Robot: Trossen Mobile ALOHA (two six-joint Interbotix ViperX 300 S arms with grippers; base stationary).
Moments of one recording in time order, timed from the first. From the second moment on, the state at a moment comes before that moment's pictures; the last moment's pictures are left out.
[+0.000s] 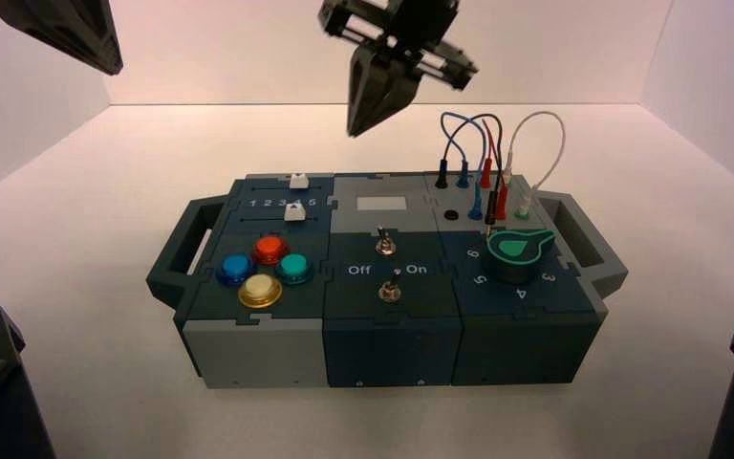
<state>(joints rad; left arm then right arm) -0.31 -0.65 0.93 -0.08 0.89 -0.03 0.65 0.17 0.48 0.55 0.64 0.01</state>
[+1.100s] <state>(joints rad) -0.31 -0.60 0.94 -0.07 0.86 -0.01 0.73 0.28 0.47 0.62 0.60 0.01</state>
